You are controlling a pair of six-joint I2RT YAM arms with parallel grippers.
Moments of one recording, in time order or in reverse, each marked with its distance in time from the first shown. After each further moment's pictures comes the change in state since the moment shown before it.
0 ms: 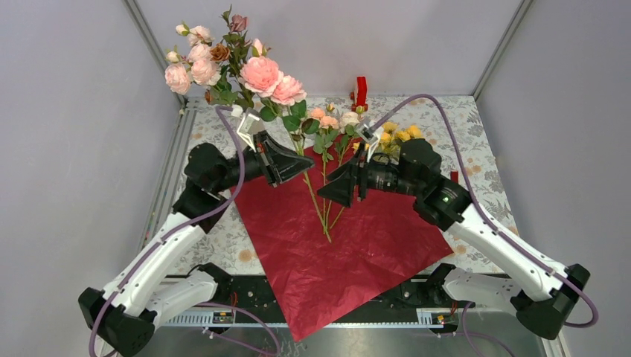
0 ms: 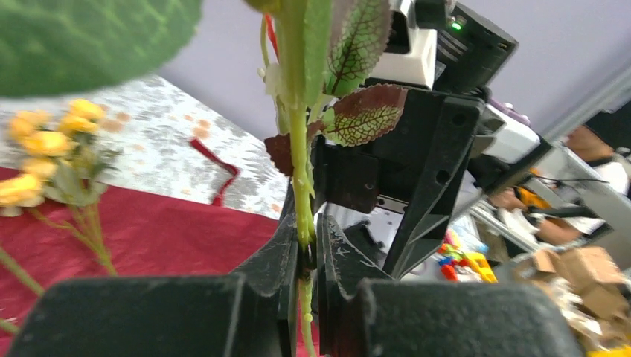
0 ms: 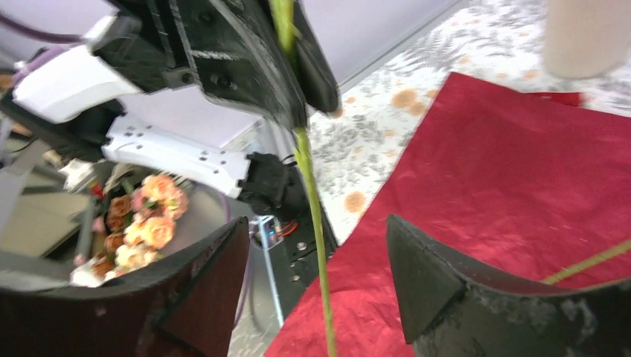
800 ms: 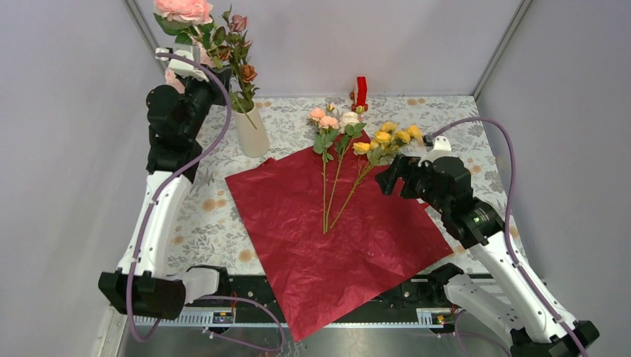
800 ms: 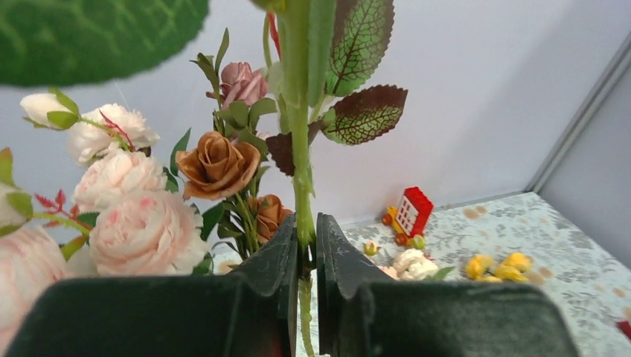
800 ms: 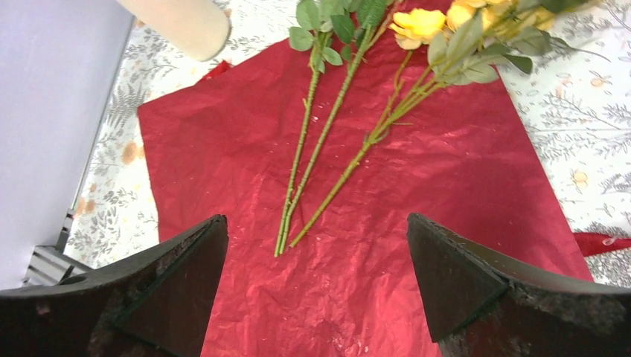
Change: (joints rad) left arm 0.423 0.222 0.462 -0.288 -0.537 0.605; right arm -0.300 -0.279 -0.175 -0.381 0.562 0.016
